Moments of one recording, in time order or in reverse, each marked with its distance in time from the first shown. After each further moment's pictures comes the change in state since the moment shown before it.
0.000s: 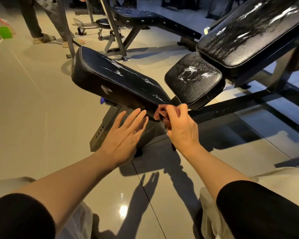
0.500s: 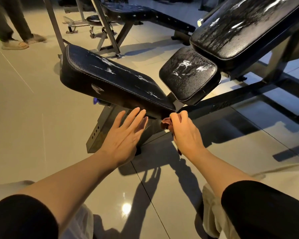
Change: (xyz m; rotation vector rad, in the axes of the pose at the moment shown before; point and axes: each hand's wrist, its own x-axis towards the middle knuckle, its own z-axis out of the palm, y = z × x) left_hand 0.009 0.007 -0.002 0.025 -0.091 0.034; right_hand -0.022 0.024 0.012 -0.071 -0.210 0.088
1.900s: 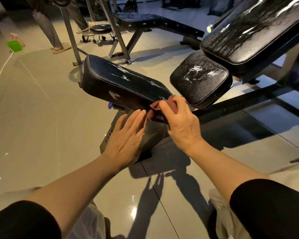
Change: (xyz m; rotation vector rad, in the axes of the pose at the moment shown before) left_hand -0.019 -0.021 0.000 -0.015 0.134 -0.088; right_hand 0.027 -0.052 -0.035 0.039 0.310 -0.241
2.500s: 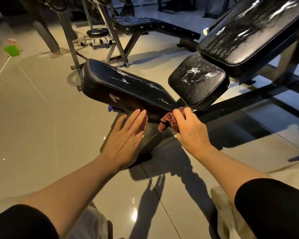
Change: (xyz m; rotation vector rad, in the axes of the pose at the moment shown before) left_hand -0.002 -0.007 -0.006 0.037 -0.025 0.074; right_hand -0.022 0.023 0.008 -0.021 -0.180 0.158
